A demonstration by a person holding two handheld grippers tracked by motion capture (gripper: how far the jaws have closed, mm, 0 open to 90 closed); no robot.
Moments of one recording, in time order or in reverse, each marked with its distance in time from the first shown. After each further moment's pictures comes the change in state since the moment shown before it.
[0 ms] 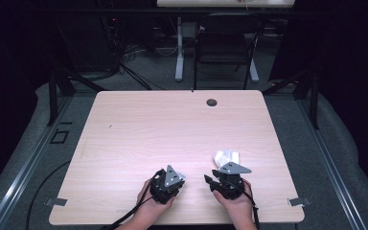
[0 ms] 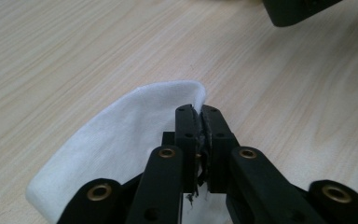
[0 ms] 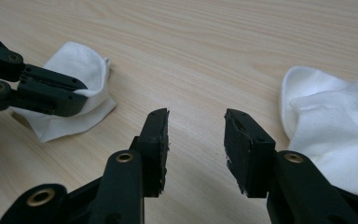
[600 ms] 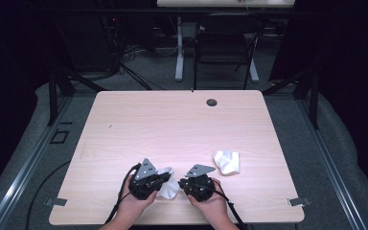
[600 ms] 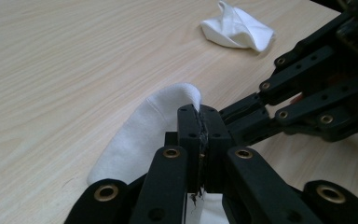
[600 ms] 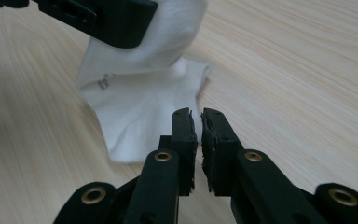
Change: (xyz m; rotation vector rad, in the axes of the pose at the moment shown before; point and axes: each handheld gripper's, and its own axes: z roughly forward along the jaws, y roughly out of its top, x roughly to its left) left arm 0.038 -0.007 -0.052 -0.138 -0.052 -0.134; right arm 0.064 0.019 0.049 0.101 0.192 -0.145
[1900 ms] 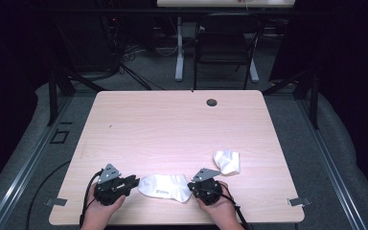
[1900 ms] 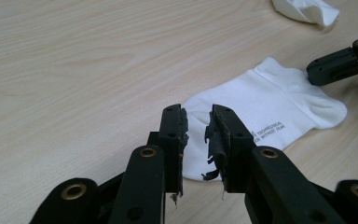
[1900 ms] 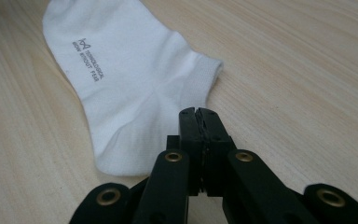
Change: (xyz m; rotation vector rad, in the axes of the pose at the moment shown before) left arm 0.050 -0.045 -0.057 0.035 0.109 -0.124; right arm -0.011 -0.019 -0.013 0.075 -0.067 -0.060
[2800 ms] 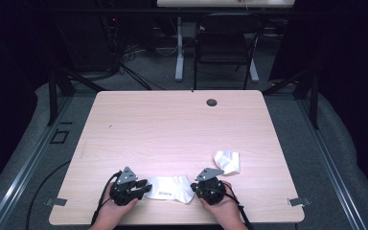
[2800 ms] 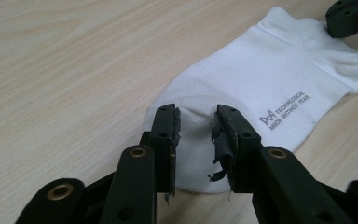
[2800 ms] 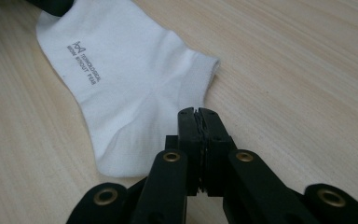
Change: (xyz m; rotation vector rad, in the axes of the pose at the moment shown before) left arm -0.012 -0.015 0.044 0.105 -0.059 0.081; right arm -0.006 -0.004 -0.006 0.016 0.017 0.032
